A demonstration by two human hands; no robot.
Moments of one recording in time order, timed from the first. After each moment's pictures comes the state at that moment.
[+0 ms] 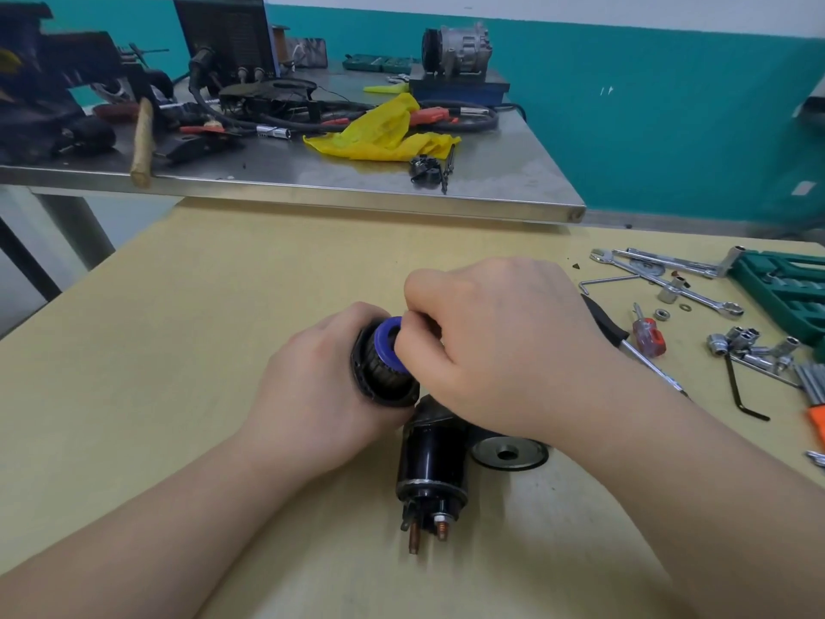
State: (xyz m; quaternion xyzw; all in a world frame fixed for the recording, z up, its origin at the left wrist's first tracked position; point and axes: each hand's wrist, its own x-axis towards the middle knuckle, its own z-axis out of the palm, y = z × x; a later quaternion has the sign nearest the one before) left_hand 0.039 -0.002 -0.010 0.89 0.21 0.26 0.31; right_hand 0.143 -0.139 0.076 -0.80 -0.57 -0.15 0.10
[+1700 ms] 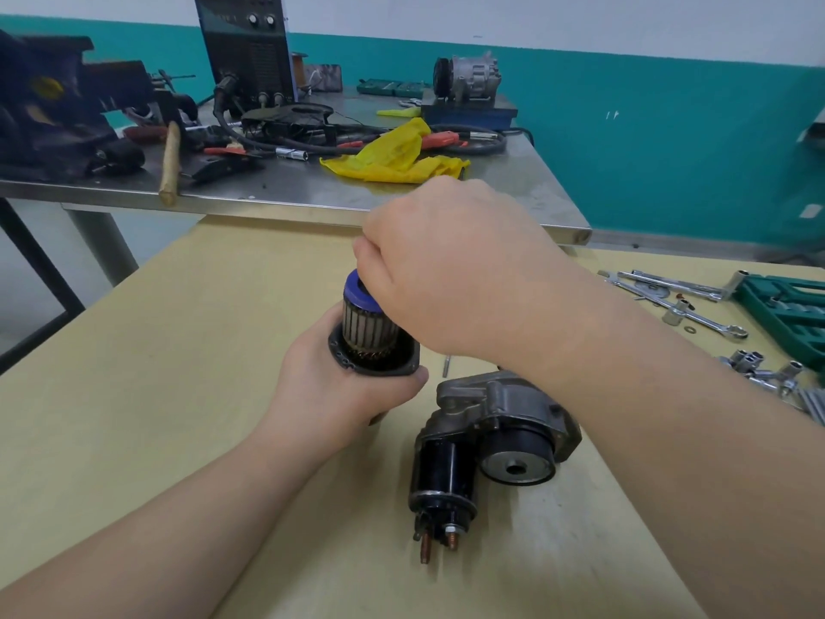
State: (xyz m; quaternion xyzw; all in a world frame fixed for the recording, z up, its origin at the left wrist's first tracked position) left_hand 0.042 0.004 0.000 0.72 0.24 0.31 0.57; right_hand 0.146 -0.082 0.111 -0.81 -0.55 -0.19 0.04
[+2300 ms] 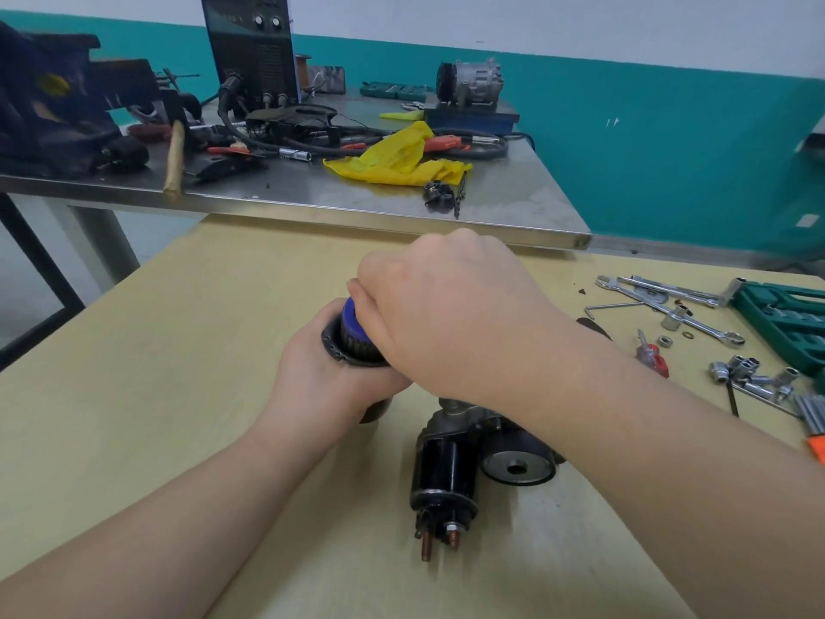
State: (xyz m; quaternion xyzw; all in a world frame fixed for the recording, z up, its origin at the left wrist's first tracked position) left_hand 0.043 0.009 -0.001 0.70 0.23 0.31 0.59; right_hand 0.149 -0.077 0.091 -0.78 -0.59 -0.22 0.05
